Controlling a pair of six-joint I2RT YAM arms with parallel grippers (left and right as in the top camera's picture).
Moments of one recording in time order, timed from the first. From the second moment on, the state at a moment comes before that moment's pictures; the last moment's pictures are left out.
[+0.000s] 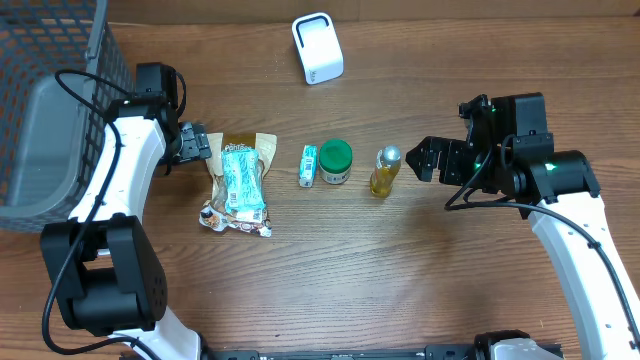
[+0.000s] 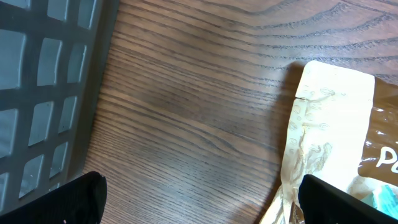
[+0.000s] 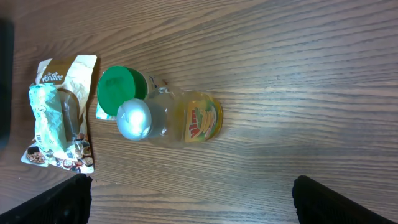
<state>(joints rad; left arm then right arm) 0.07 1.83 1.40 -0.89 -0.23 -0.23 0.11 1.33 1.18 -0.90 -0.31 0.25</state>
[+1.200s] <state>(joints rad) 0.07 1.83 1.40 -0.89 -0.23 -0.23 0.40 1.40 1.18 -0.79 -0.10 0.44</state>
